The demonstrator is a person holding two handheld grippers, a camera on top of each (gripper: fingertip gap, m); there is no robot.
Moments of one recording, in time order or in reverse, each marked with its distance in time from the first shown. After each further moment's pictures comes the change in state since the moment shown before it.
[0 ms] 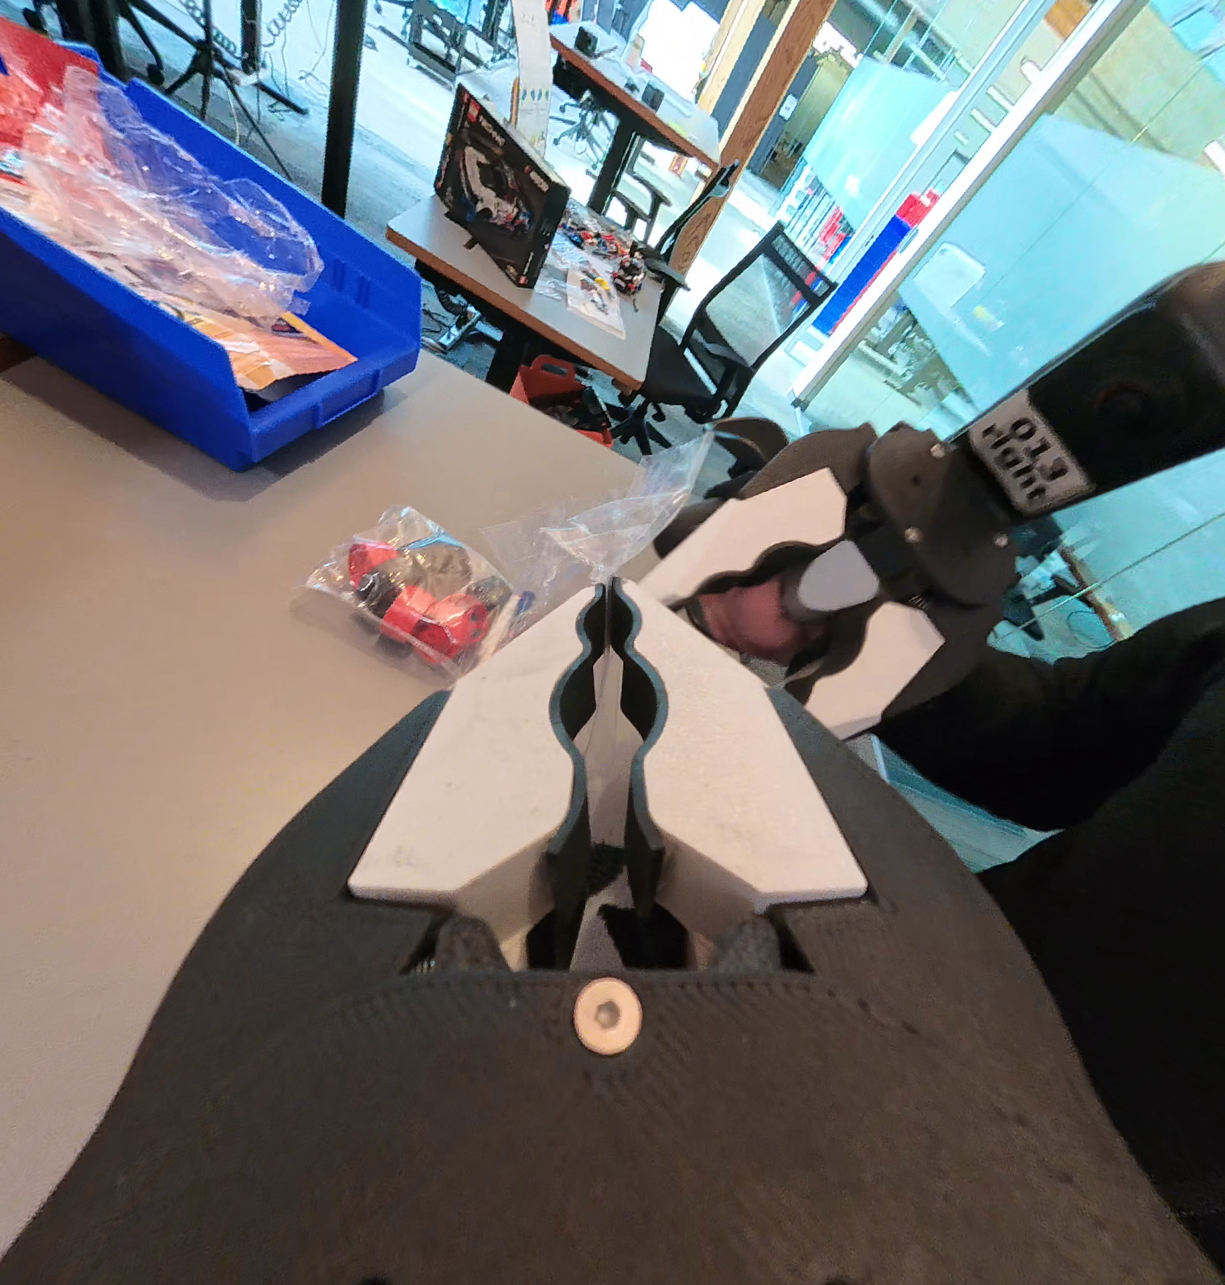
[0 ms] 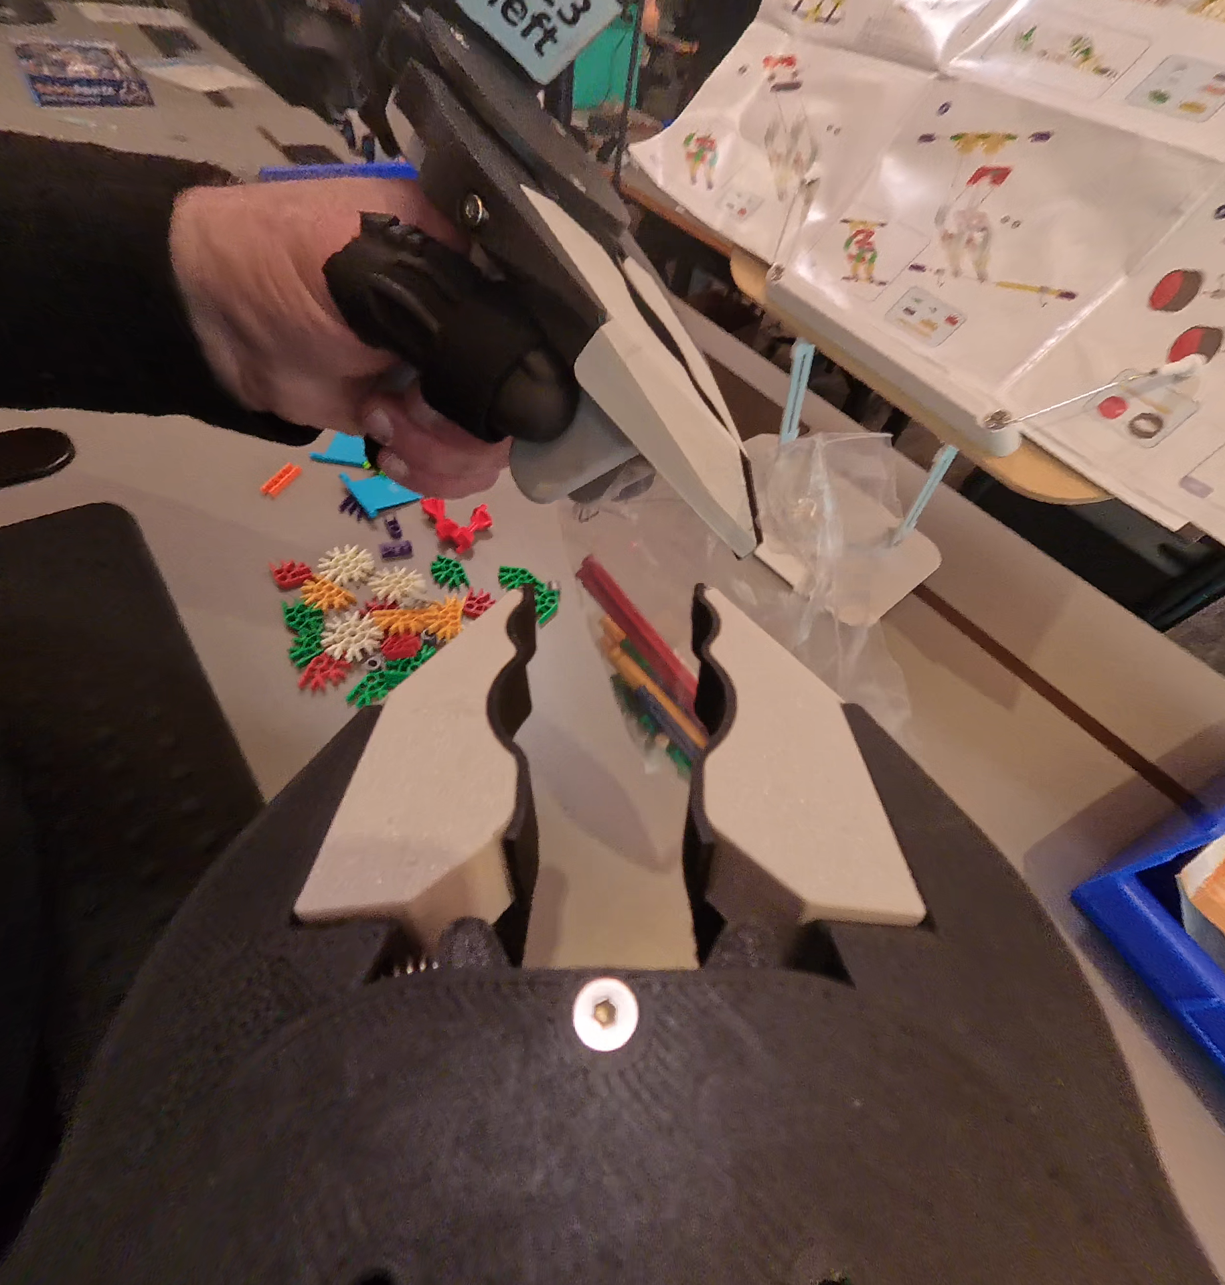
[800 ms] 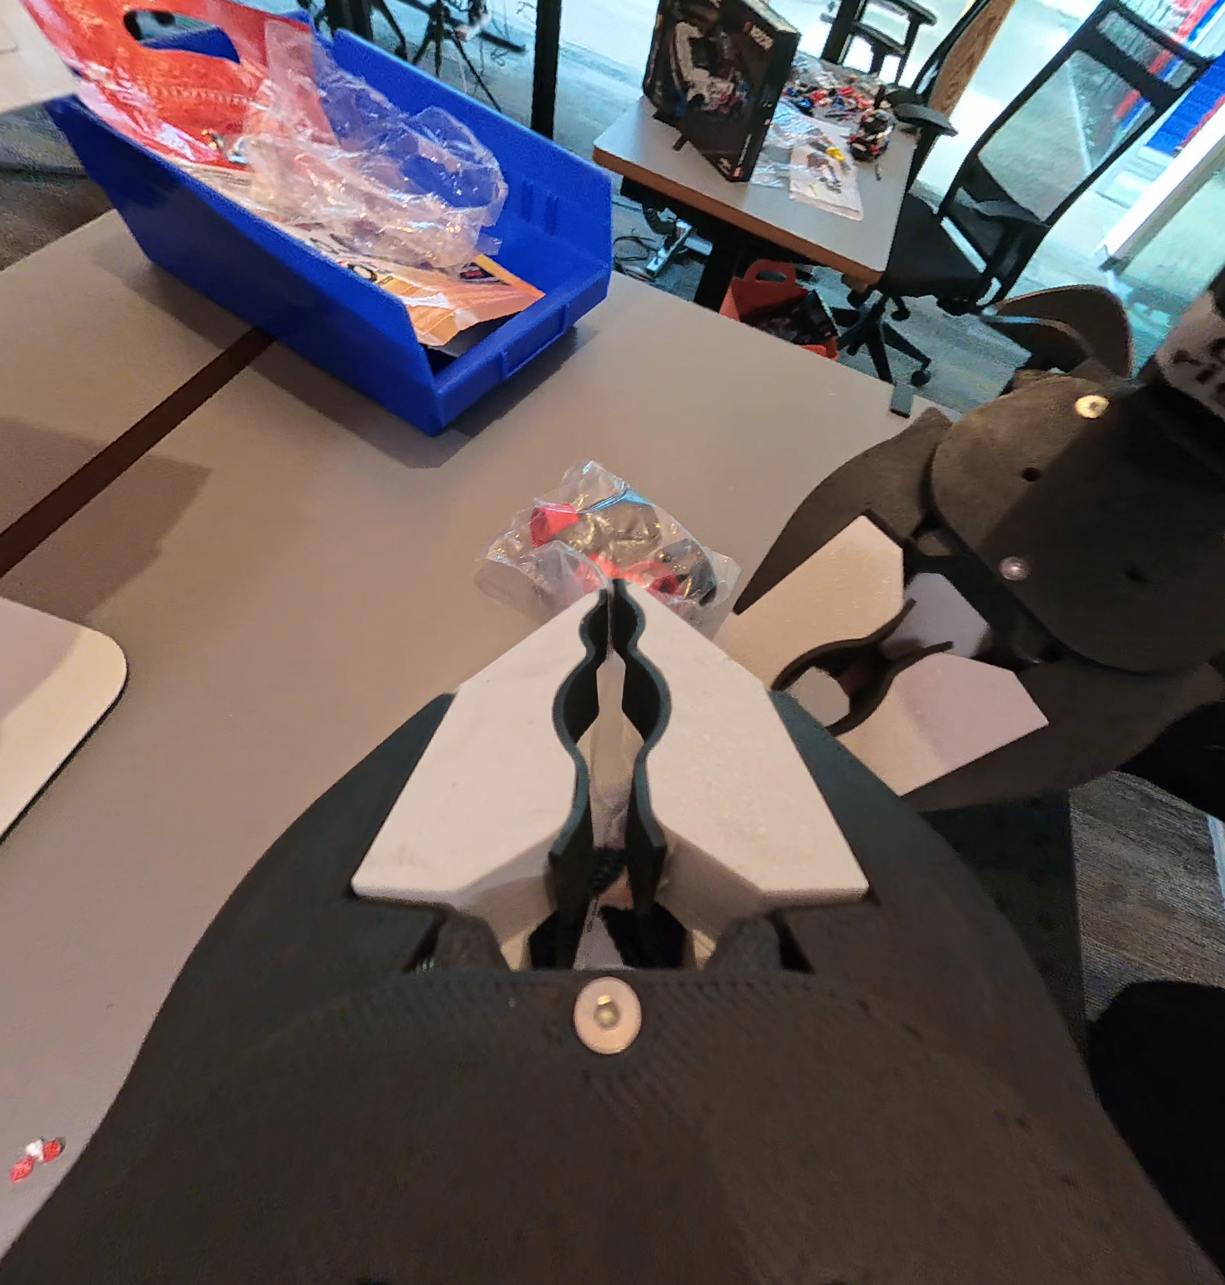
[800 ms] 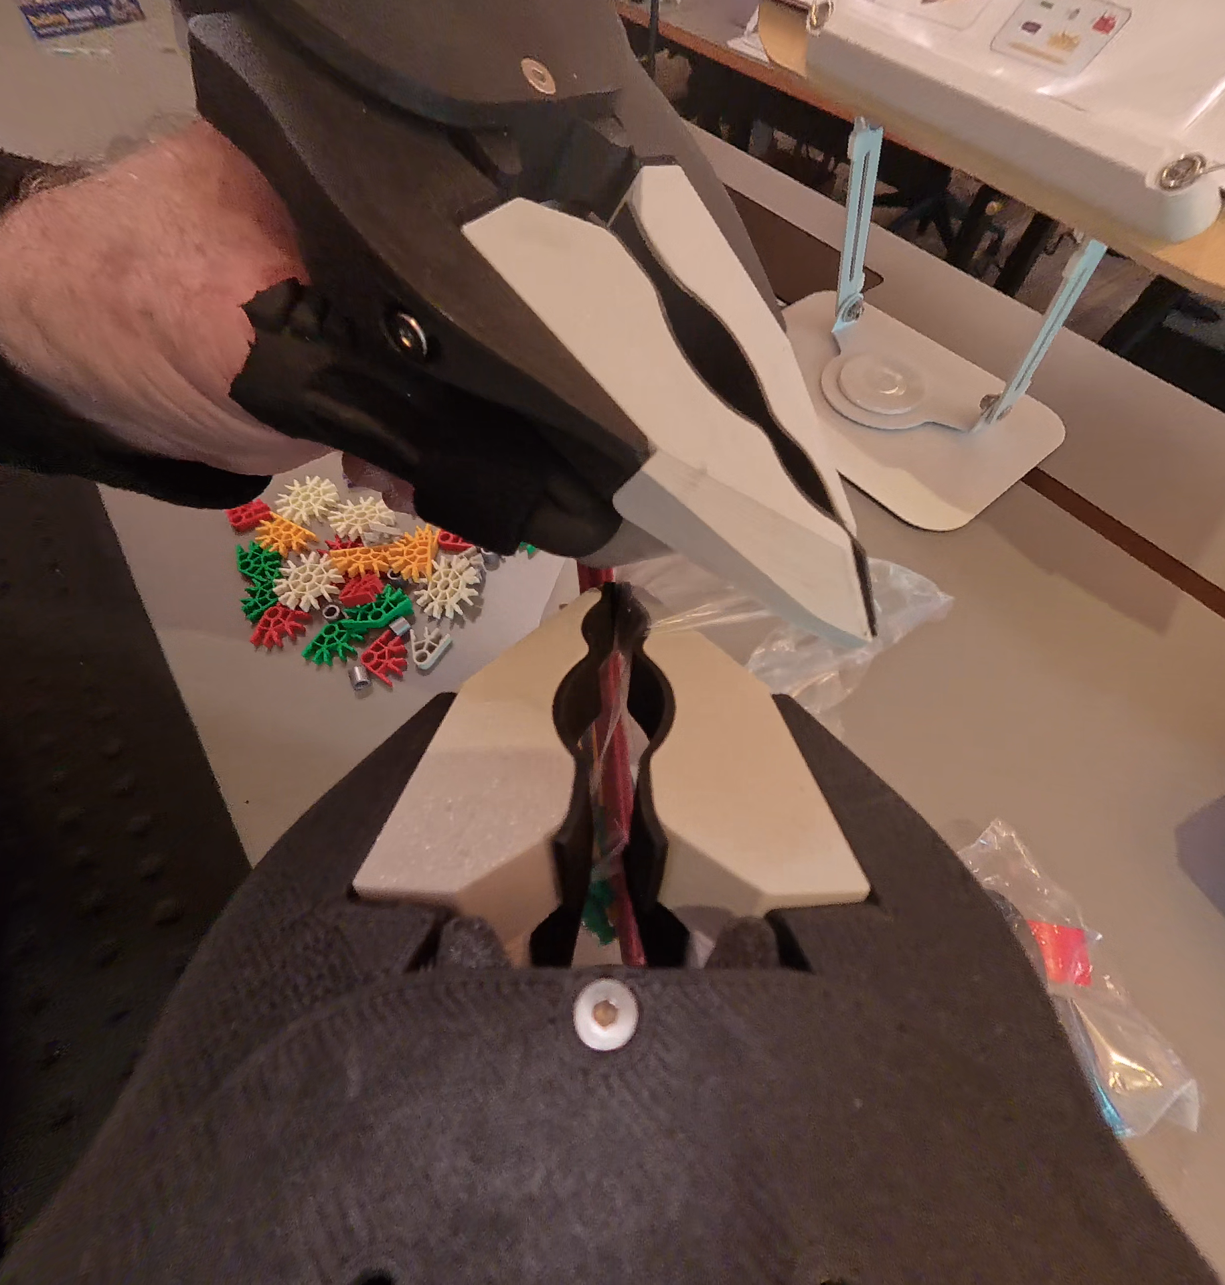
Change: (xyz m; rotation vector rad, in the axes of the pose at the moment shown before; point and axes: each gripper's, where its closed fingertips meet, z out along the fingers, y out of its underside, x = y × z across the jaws) left arm -0.064 0.027 0.048 -0.111 -0.327 0.176; right arm 0.017 0.060 0.049 -0.135 -0.094 0.123
